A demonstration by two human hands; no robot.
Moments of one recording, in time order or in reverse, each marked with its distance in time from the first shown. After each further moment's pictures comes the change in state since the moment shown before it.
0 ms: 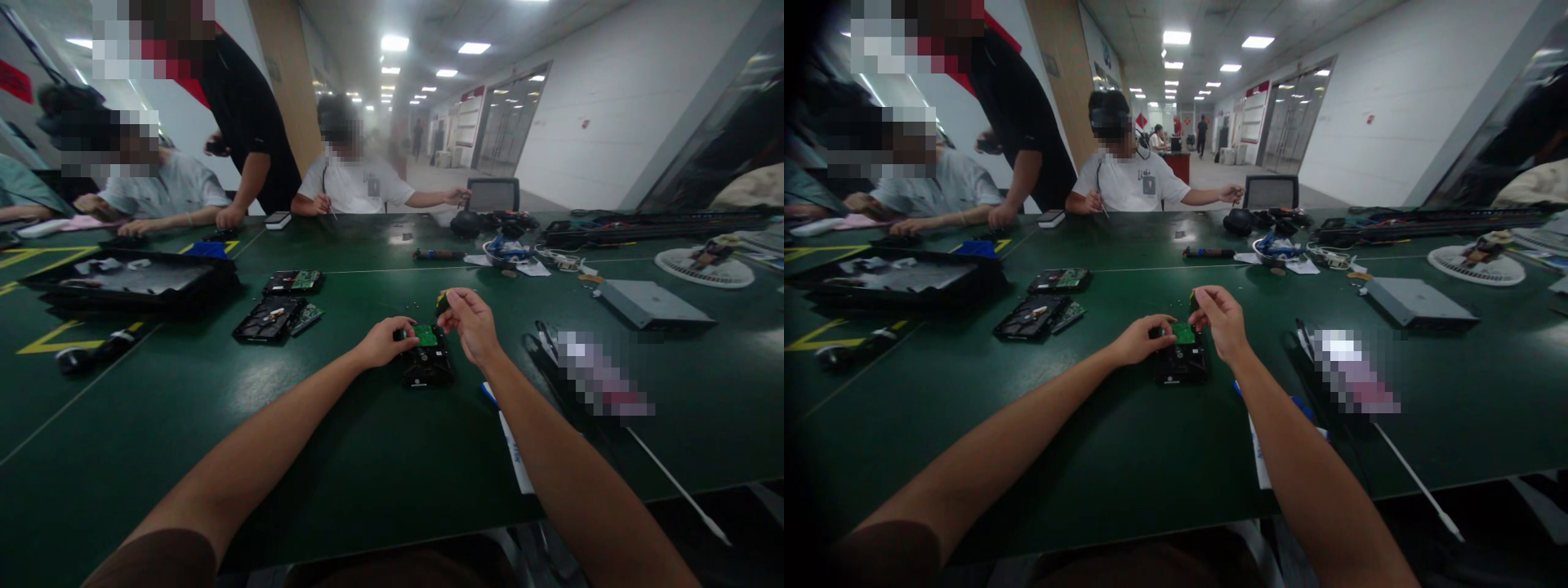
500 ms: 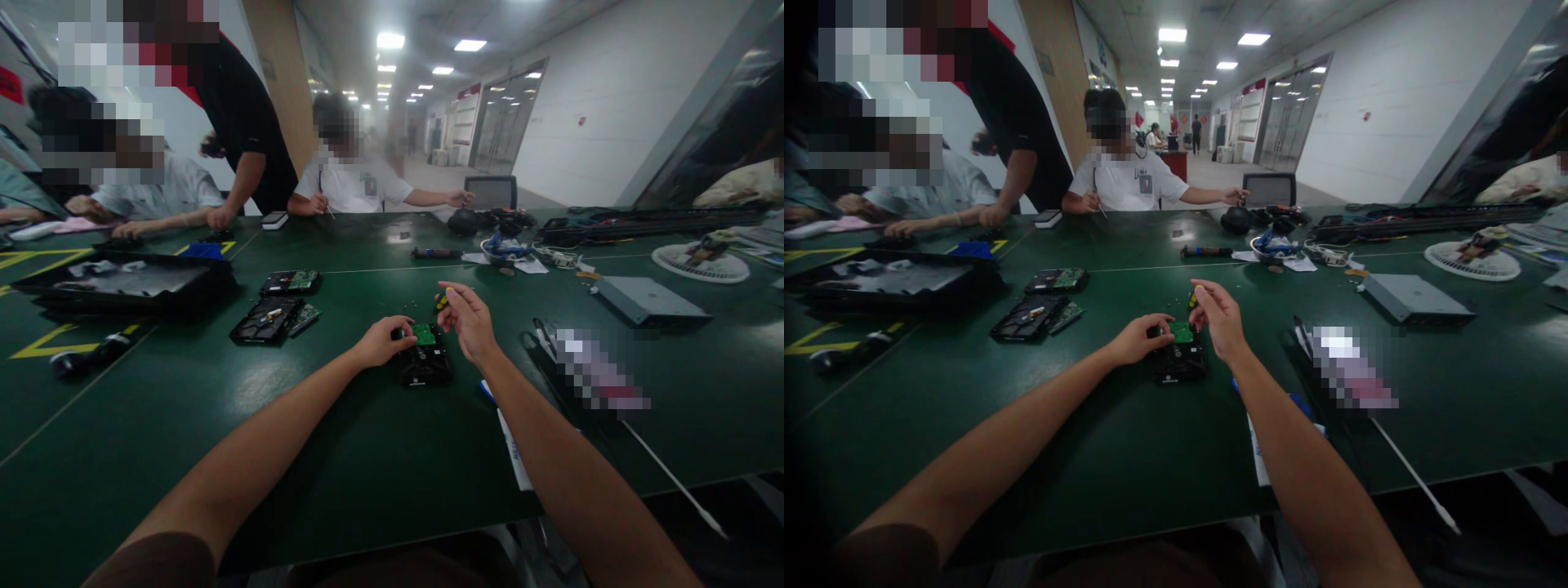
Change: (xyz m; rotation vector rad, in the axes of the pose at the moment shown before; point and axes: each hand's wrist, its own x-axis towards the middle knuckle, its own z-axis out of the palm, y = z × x) left_hand 0.002 -0.004 0.004 0.009 0.002 -0.002; right_hand 0.001 -0.002 -0.002 0.005 0.000 0.004
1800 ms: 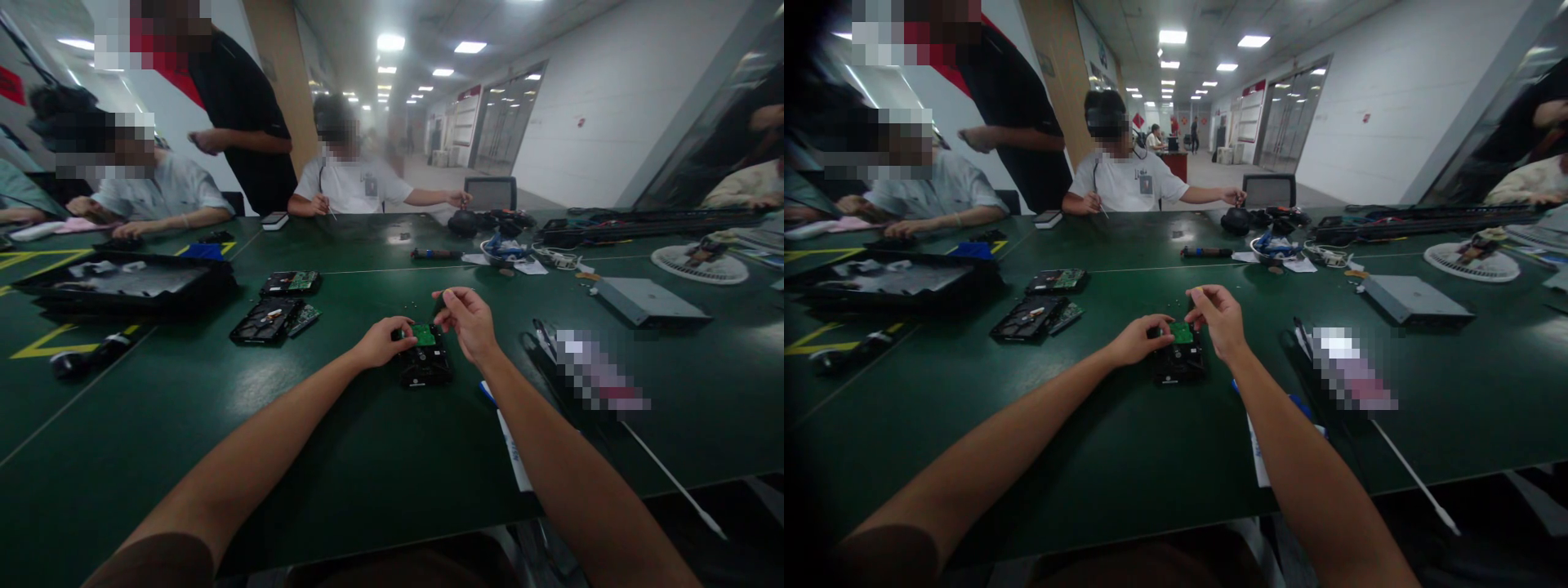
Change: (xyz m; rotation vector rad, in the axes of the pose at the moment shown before) left_hand -0.001 0.001 -0.002 0.003 0.005 0.019; right_hand -0.001 0.001 0.003 0.020 0.036 -0.020
